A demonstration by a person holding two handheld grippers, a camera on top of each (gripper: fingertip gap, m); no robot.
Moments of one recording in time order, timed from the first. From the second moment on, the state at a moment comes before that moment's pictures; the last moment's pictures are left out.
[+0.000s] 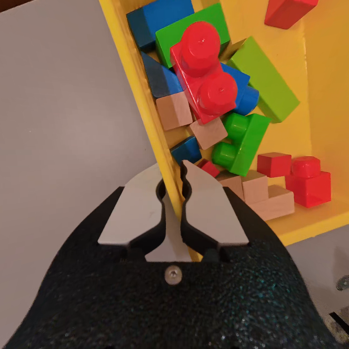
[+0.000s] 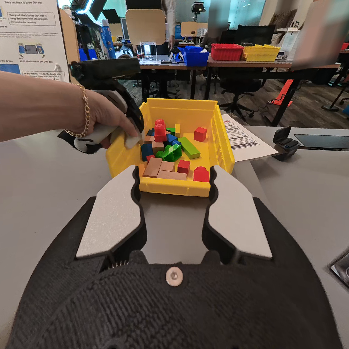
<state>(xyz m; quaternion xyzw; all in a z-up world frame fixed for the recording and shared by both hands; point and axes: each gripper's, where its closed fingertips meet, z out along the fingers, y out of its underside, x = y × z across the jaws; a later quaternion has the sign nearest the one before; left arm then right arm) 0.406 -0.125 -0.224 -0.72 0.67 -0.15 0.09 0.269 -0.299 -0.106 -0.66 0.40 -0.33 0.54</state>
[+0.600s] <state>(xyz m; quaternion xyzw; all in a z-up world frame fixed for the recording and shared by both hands) 0.411 -0.114 -0.234 -0.71 0.68 -0.15 0.10 0.271 -0.299 -0.112 -0.67 0.39 -0.33 0.53</state>
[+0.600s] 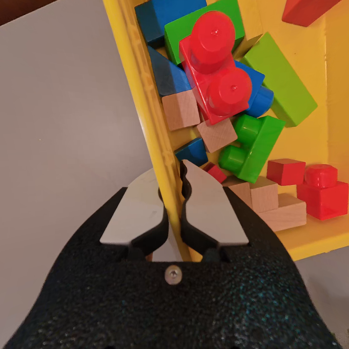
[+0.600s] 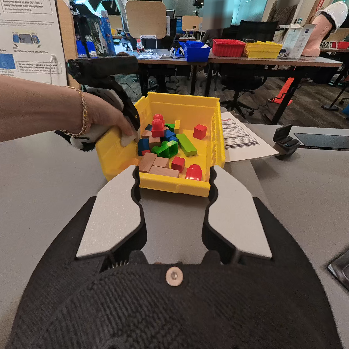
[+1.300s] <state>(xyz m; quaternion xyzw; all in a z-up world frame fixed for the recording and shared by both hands) 0.313 0.042 -0.171 -0.60 0.77 -0.19 0.03 0.260 -0.268 -0.091 -0.68 0.35 -0.33 0.55</state>
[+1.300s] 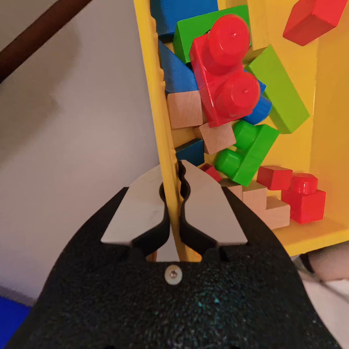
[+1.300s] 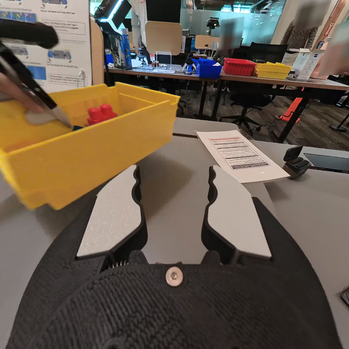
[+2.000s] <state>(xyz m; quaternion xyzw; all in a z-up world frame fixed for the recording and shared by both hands) -0.123 0.290 -0.168 -0.65 0.75 -0.12 0.02 0.162 0.198 -0.075 -0.77 0.15 0.01 0.62</state>
